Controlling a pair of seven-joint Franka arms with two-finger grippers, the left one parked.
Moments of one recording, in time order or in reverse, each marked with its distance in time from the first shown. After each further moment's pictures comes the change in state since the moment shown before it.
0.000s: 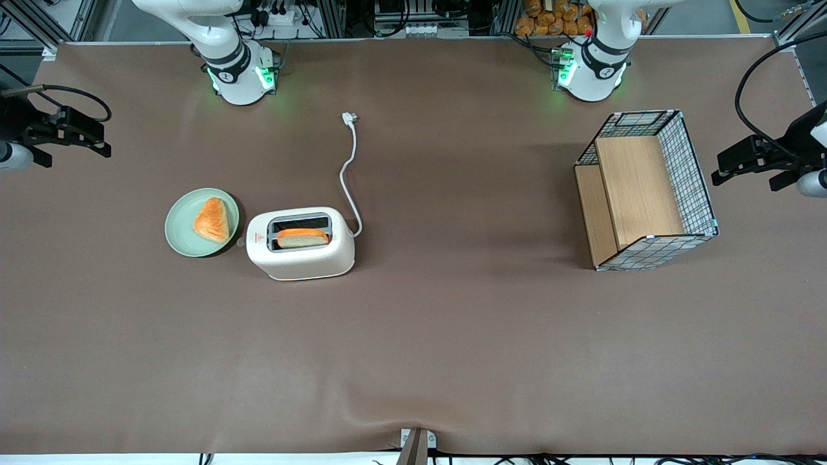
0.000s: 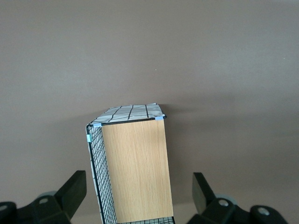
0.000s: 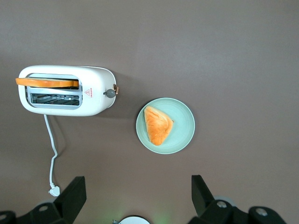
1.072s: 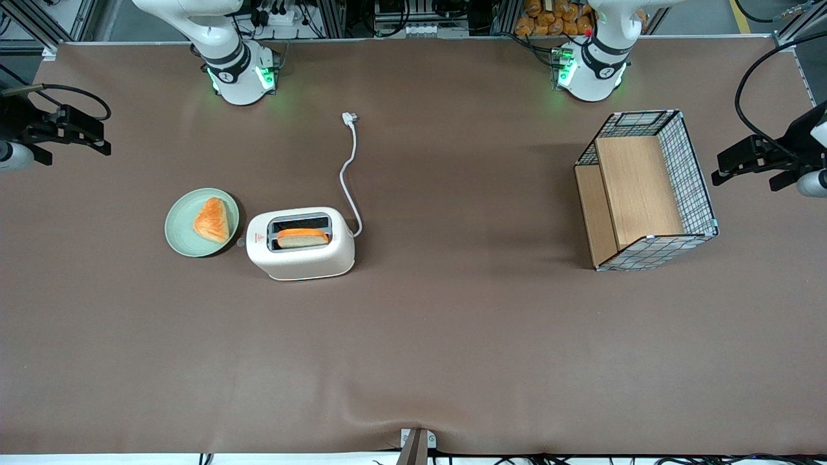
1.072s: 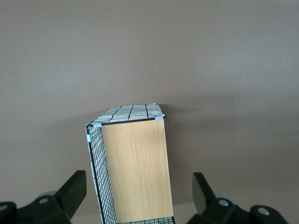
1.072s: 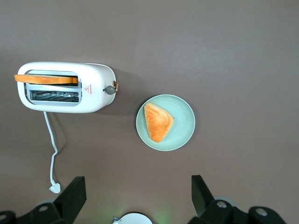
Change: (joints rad) arm 0.001 0.000 -0.003 0.000 0.000 -0.015 0.000
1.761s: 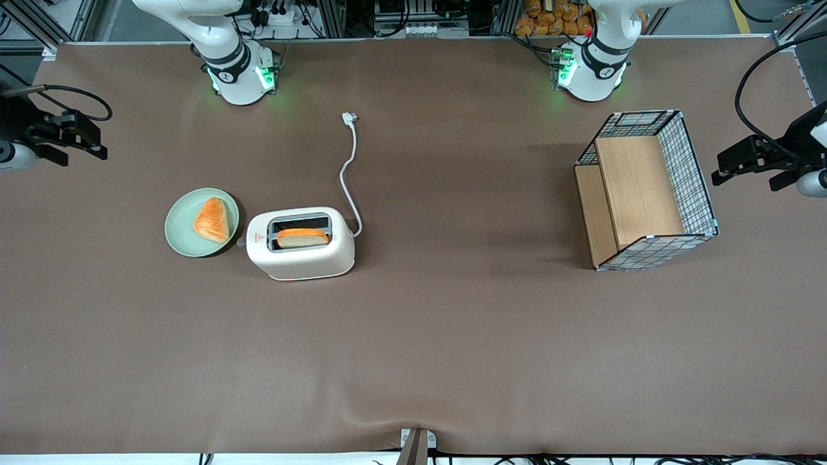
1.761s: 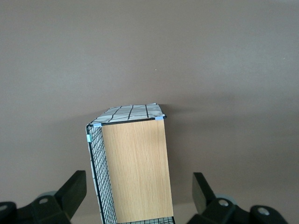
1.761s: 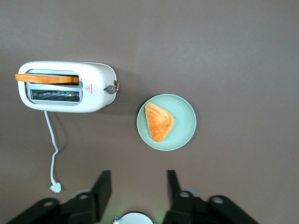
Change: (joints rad) arm 0.002 0.003 0.001 -0.003 0.005 0.000 0.000
